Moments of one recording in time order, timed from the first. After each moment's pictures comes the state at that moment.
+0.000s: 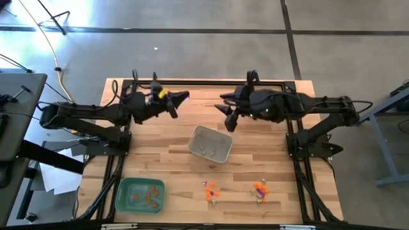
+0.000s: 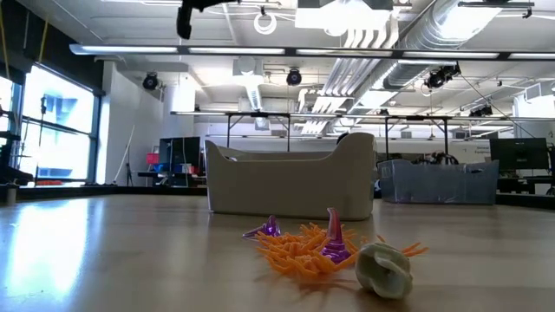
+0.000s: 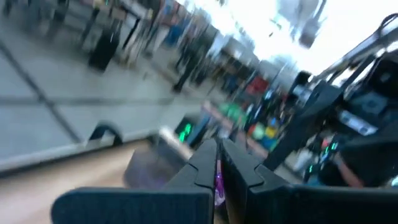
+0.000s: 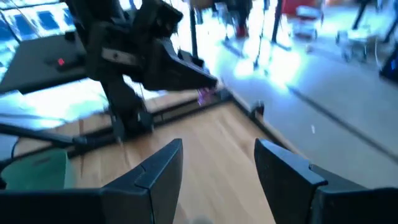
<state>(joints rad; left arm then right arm) 0.07 1.06 0.81 0.32 -0.43 -0.57 0.12 1.42 1.63 -0.60 0.50 0.27</state>
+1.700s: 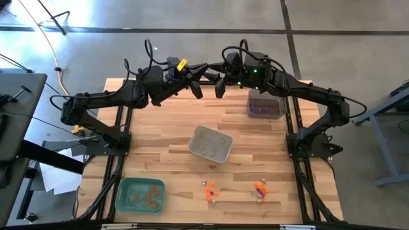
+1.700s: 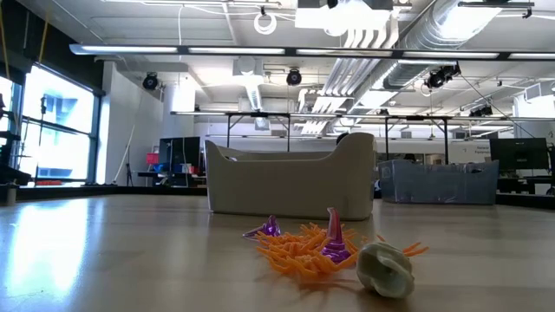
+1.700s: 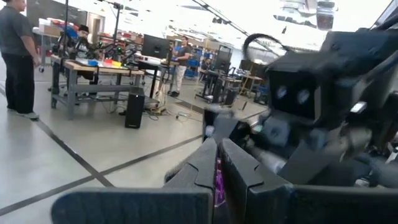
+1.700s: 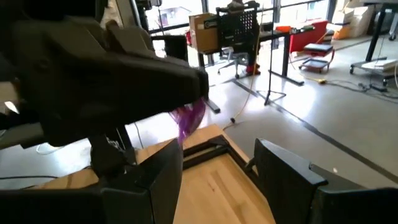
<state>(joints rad) 0.15 1.41 1.40 0.14 -0.45 -0.17 -0.26 1.52 1.63 -0.25 0.09 0.14</state>
